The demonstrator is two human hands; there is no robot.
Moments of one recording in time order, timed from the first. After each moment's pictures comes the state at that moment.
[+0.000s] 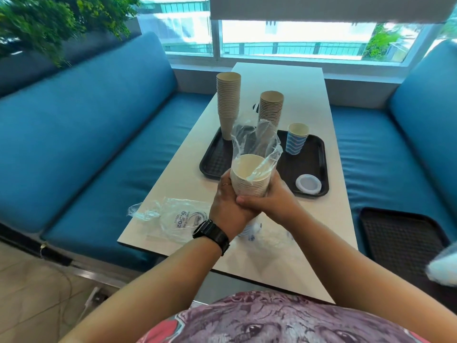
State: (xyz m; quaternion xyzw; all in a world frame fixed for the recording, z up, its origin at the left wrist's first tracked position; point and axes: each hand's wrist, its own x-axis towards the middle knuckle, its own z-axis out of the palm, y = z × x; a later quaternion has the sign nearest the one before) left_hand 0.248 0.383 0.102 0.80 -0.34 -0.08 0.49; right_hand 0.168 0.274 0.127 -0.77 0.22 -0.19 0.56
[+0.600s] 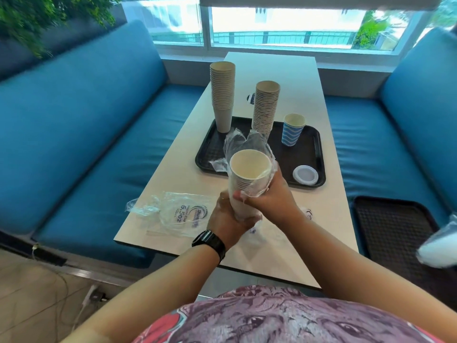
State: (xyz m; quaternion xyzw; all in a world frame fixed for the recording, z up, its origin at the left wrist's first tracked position) left_hand 0.248 0.401 0.049 0.83 -0.30 -0.19 0.42; right_hand 0.166 0.292 0.119 -0.76 0.22 -0.27 0.55
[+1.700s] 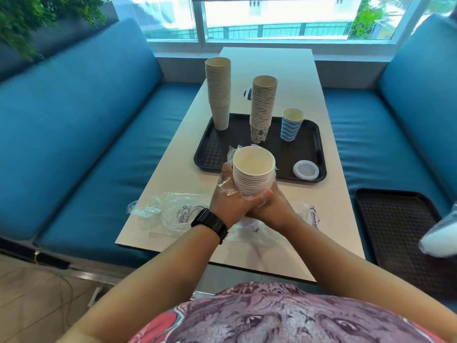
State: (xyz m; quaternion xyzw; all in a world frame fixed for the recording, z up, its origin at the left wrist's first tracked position) left_hand 0.259 0.379 0.096 0.77 -0.36 -0.12 0.51; right_hand 0.166 0.284 0.073 -0.76 0.24 -0.18 0.57
